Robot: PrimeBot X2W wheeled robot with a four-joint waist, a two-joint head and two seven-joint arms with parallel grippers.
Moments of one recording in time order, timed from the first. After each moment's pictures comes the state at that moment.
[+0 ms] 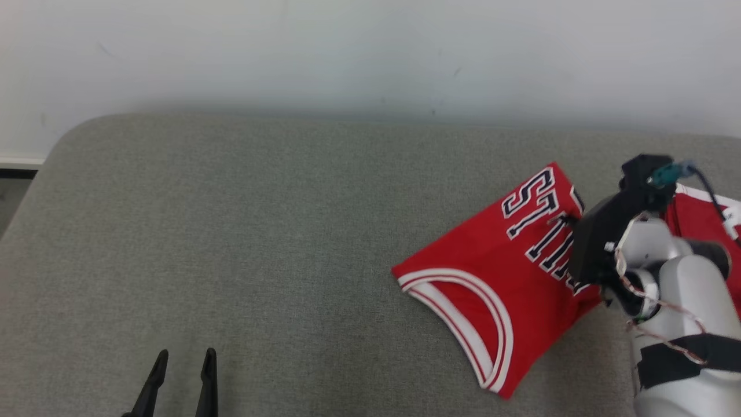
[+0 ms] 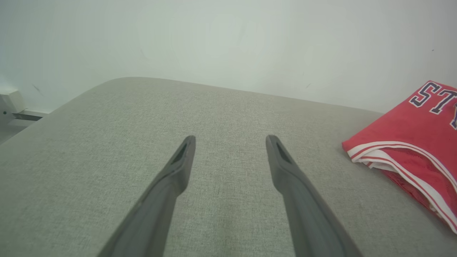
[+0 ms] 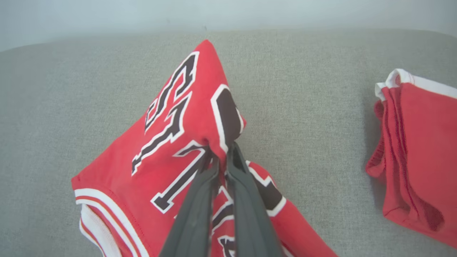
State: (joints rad) left arm 0.09 0.20 -0.11 0.08 -0.36 -0.07 -0.26; right arm -0.54 -0.07 -0.16 0.34 0.10 0.13 0.78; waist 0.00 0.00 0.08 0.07
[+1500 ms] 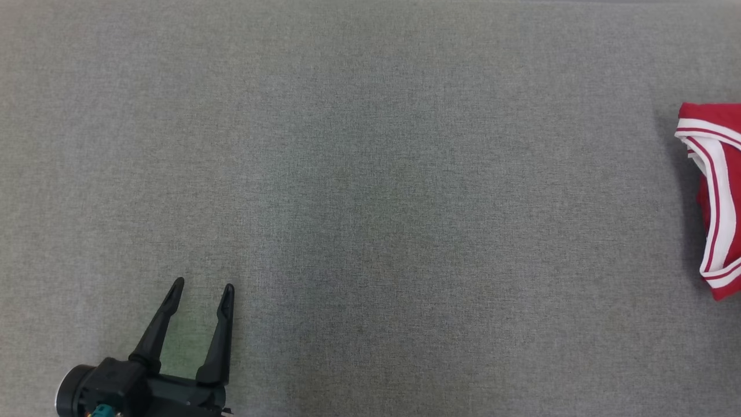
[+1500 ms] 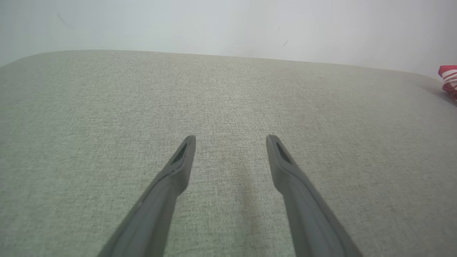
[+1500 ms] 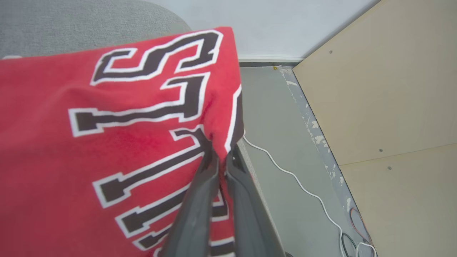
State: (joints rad) left arm -0.08 0.25 -0.18 0.06 -0.33 -0.11 -0.26; right arm -0.61 -0.52 -0.51 0.37 -0.19 0.13 0.70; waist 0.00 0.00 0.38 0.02
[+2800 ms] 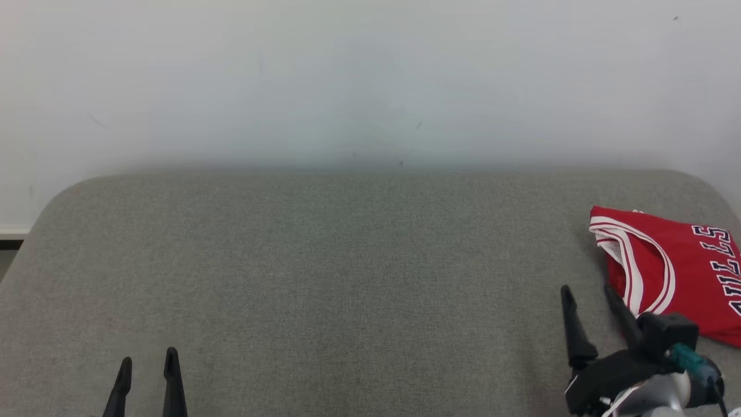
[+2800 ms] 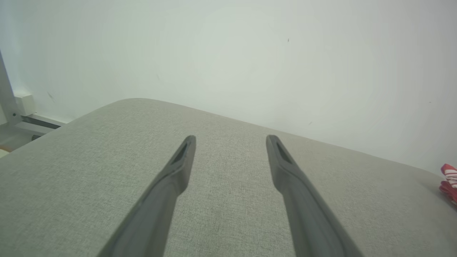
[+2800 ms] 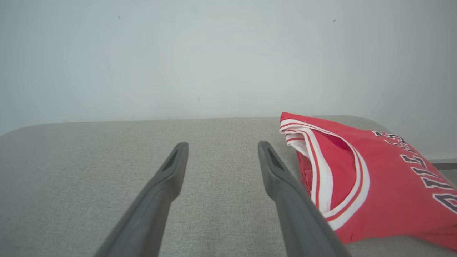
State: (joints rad) left arm 0.07 0.10 0.05 0.15 -0.38 -0.11 -0.26; right arm -0.13 -0.13 -0.05 0.28 0.16 0.13 -0.05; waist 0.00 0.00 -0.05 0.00
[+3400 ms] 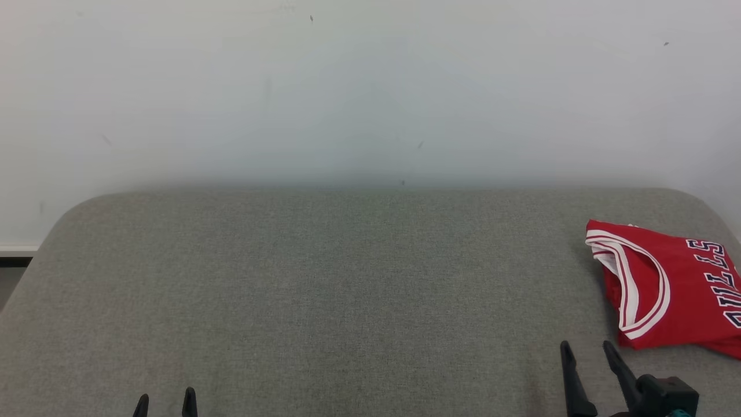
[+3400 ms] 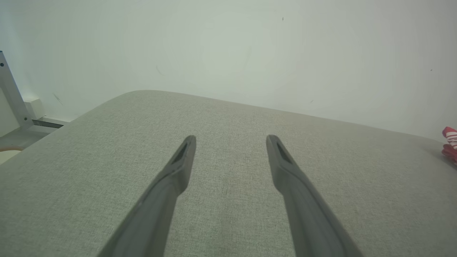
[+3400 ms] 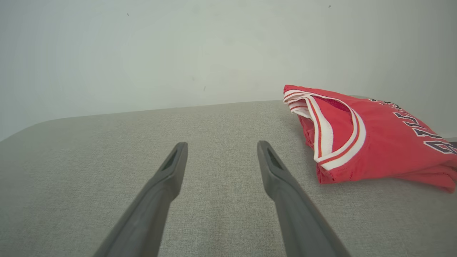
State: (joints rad) left arm 0.15 0.10 0.04 0.16 -0.28 -0.13 -0.26; right arm 0.06 -0.05 -0.05 0.21 0.14 0.13 -0.12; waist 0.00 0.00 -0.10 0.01
